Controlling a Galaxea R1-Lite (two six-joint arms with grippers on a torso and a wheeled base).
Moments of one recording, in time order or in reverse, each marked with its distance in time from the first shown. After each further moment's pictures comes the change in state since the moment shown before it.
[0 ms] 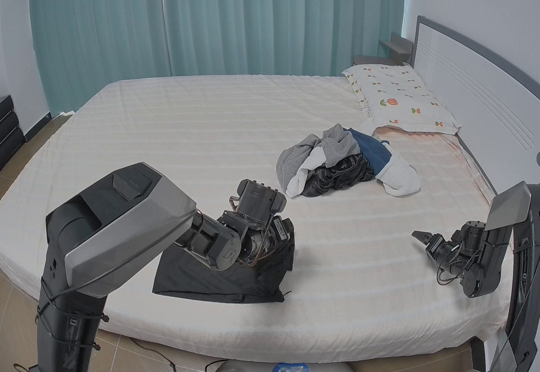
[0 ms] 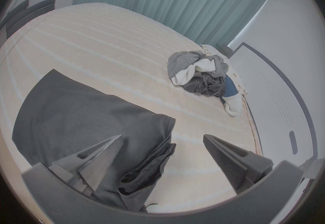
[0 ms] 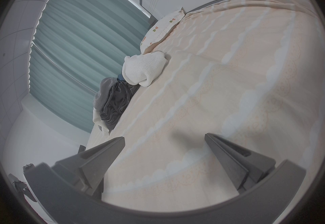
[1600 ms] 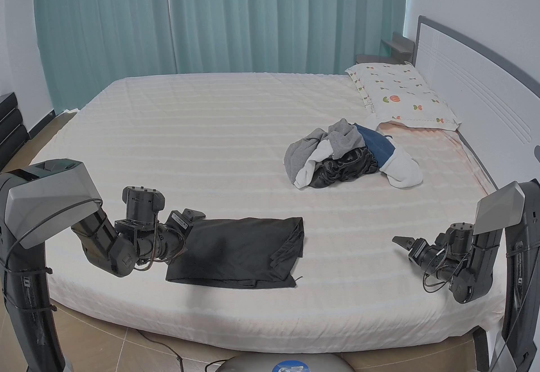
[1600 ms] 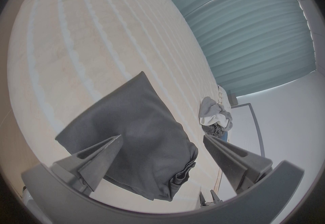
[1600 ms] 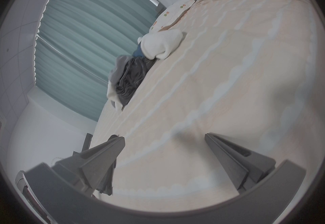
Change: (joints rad) left arm 0.391 -0.169 0.564 -0.497 -0.339 -0.311; right arm 0.138 -0.023 0.039 0.001 -0.011 0.038
